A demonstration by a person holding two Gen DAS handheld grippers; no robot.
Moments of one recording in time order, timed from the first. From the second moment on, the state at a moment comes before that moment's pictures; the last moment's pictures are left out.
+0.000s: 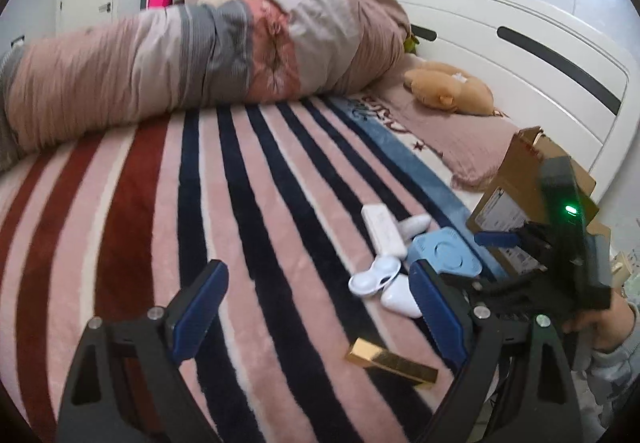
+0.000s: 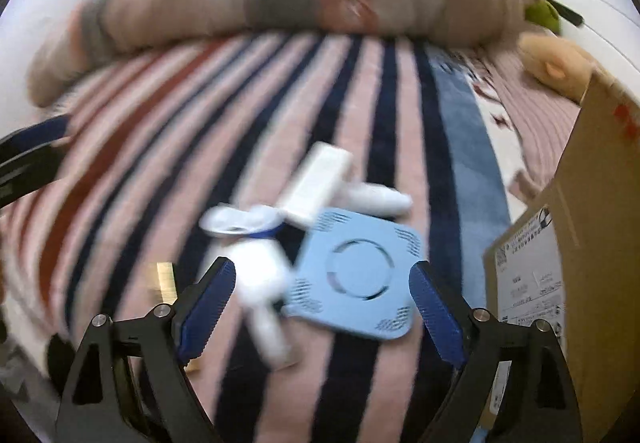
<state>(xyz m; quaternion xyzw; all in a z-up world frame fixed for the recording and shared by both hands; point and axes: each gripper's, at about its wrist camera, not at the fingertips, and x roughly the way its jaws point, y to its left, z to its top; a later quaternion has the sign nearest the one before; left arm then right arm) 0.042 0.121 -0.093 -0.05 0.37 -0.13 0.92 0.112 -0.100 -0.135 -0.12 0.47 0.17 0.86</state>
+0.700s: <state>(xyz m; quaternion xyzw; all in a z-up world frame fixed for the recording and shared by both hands) 0.042 0.120 -0.086 -0.06 0.36 -0.18 0.91 0.108 -0.095 -0.122 -0.16 0.42 0.21 0.87</state>
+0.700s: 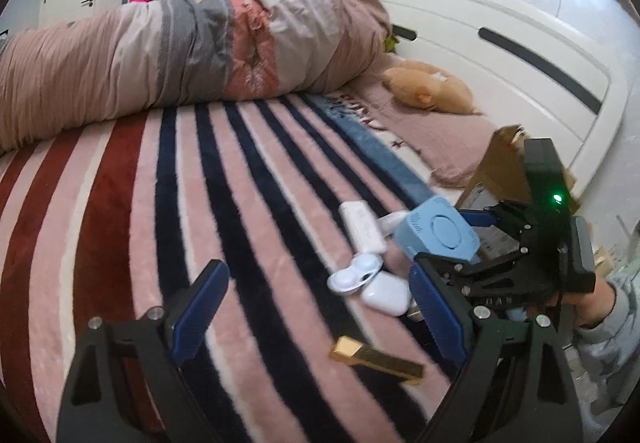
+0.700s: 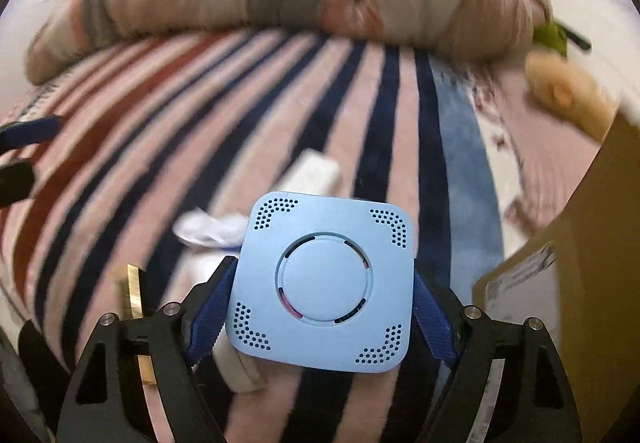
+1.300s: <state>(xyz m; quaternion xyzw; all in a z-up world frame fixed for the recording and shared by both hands) 0.050 -0.014 0.018 -0.13 0.33 -0.33 0.88 0.028 -0.160 0.012 -0.09 0.23 0.38 0.89</state>
